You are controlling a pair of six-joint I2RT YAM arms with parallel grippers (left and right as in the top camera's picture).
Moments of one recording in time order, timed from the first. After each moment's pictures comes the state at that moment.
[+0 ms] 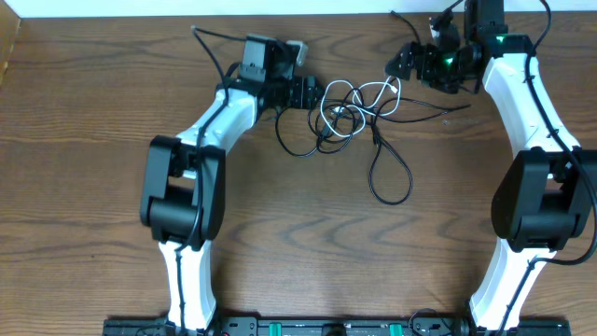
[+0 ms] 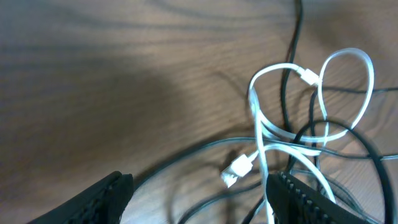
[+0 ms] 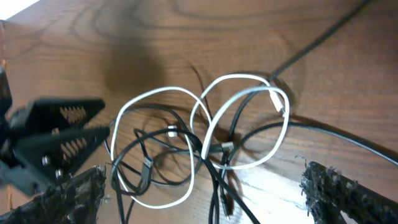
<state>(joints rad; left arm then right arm) -0.25 2.16 1.56 -0.26 0.50 -0.14 0.02 2.10 1.82 -0.82 -0.56 0.23</state>
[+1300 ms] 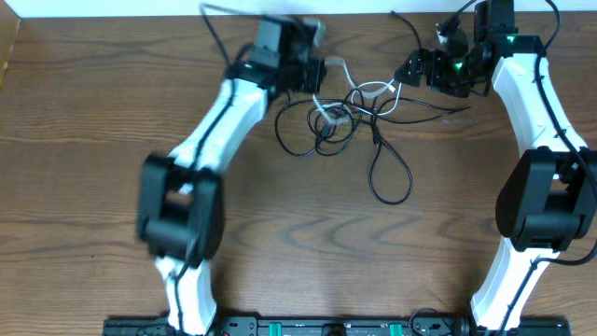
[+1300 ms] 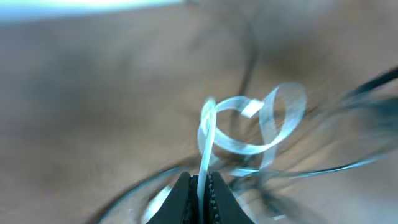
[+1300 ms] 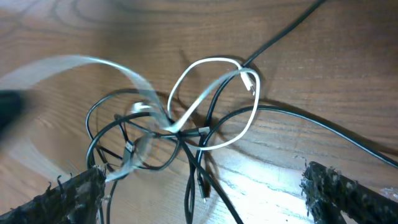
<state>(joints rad) -0.32 2.04 1.66 -0.37 0.41 -0.12 -0.01 2.10 1.82 -0.88 -0.55 0.13</state>
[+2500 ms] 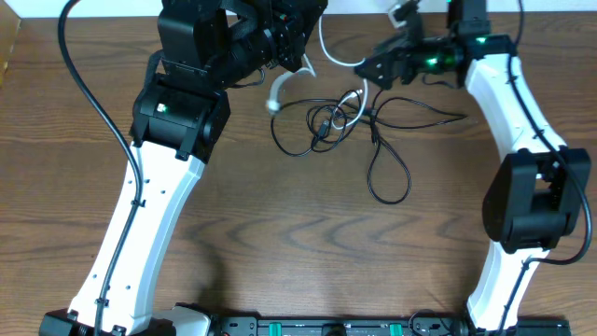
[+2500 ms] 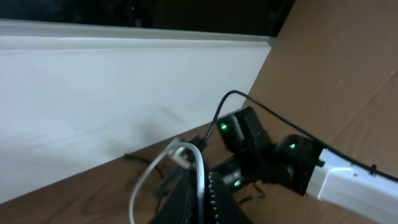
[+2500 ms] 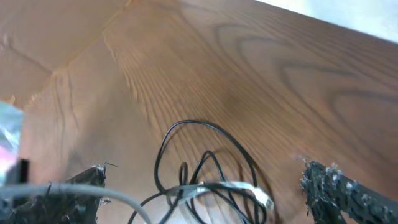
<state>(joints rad) -0.32 1.51 1.68 -0.31 0.52 -0.25 0.10 2.10 1.82 -0.61 -0.94 -0.30</state>
